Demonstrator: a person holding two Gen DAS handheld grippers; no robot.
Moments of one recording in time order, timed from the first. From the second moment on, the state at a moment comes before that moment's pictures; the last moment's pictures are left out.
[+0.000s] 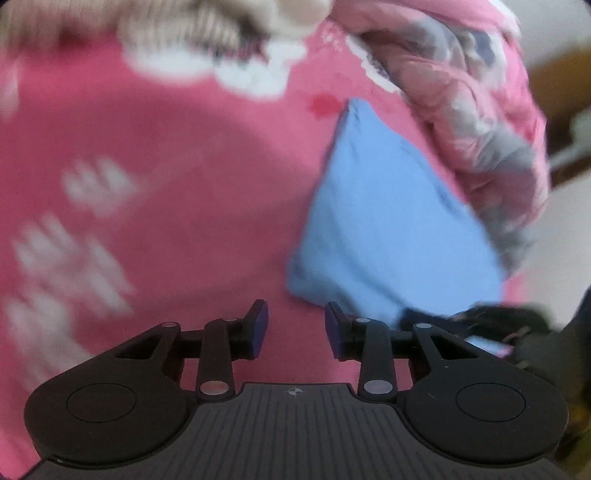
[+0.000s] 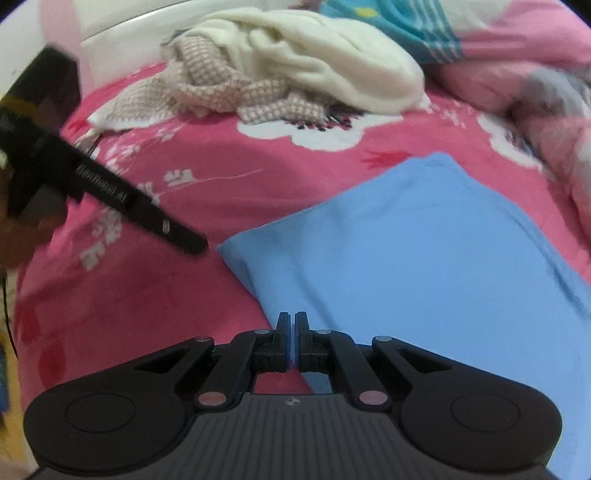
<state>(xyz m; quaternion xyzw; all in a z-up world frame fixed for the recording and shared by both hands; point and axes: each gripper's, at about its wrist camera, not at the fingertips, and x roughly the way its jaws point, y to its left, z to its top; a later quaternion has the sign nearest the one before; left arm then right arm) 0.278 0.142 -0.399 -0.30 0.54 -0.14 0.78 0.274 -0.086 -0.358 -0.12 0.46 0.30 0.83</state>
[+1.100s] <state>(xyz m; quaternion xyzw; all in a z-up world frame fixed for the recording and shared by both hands) 0.286 0.166 -0.399 -0.46 0.45 -0.16 0.75 0.284 0.004 -0.384 -0.24 0.38 0.27 0.85</state>
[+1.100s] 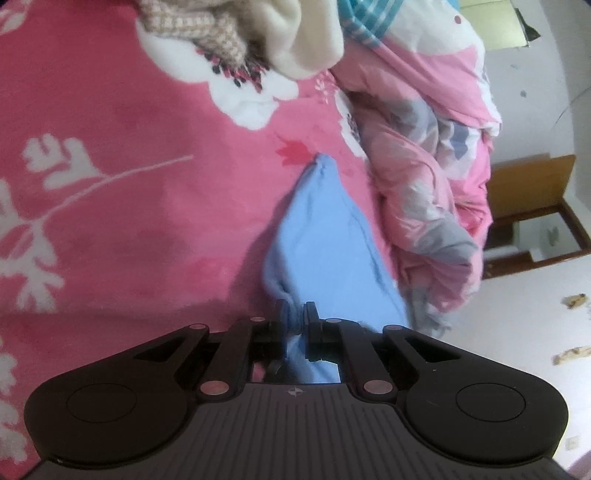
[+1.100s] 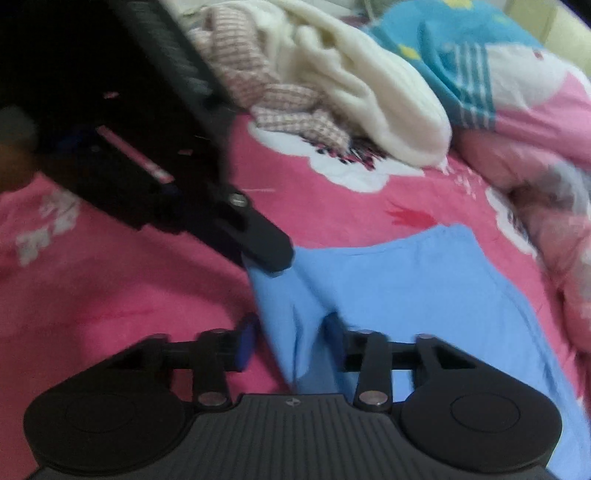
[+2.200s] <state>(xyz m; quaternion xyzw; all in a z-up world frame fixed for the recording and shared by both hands) 0.485 0.105 -0.456 -0.49 0.57 -0.19 0.63 0.289 -0.040 -0.326 -0.08 0.35 0.18 0.92</state>
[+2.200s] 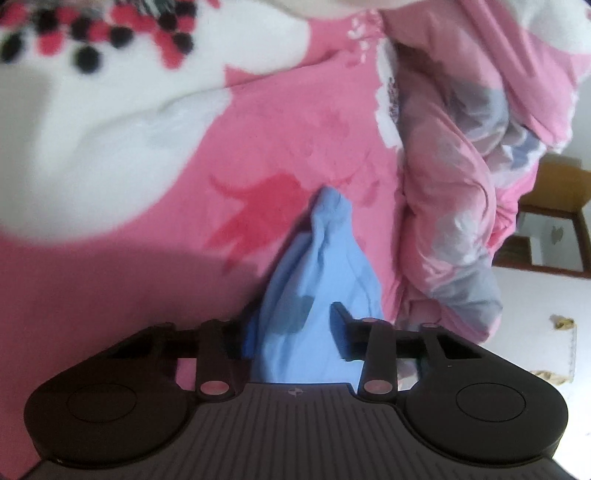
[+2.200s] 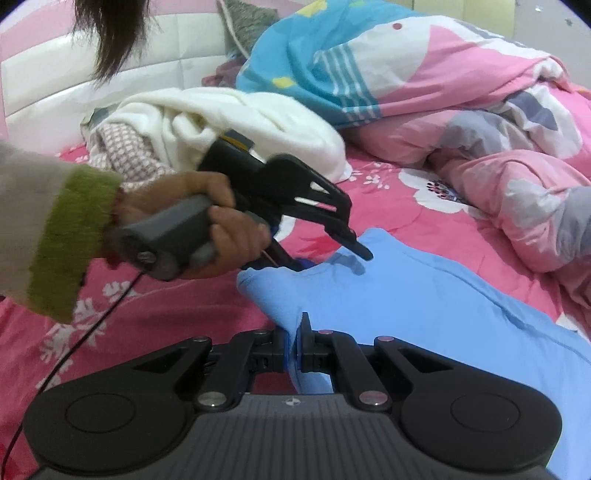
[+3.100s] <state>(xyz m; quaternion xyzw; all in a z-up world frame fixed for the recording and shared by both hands) 0.463 -0.113 -0.333 -0.29 0.46 -0.24 0.81 0.244 -0.223 -0.286 0.05 0.29 0.04 0.95</state>
